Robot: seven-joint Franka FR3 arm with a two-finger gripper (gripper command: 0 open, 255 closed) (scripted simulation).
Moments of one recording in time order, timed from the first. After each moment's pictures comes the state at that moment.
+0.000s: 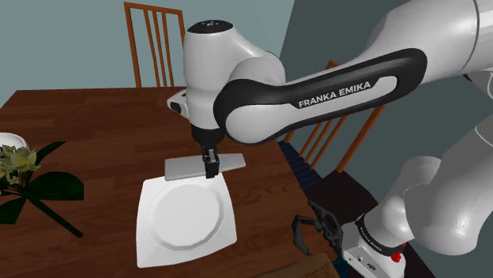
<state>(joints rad) 0.48 0.05 0.29 -2.01 0.00 2.06 -0.45</state>
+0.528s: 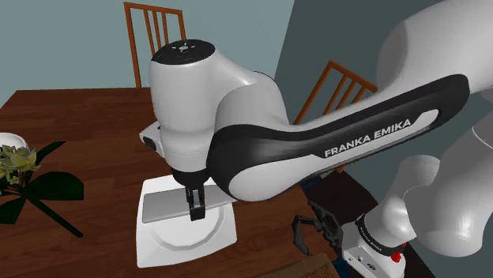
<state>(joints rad) 0.58 0.07 0.38 -1.98 -0.02 2.06 -0.25</state>
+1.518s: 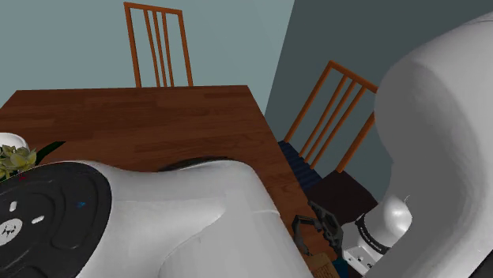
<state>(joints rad) 0.81 0.27 0.51 -1.75 -0.13 1.99 0.14</state>
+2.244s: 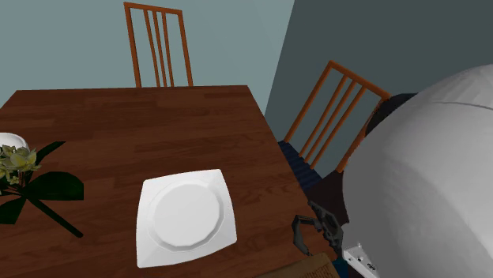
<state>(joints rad) 1.07 0.55 0.52 -1.35 -0.27 1.85 0.38</state>
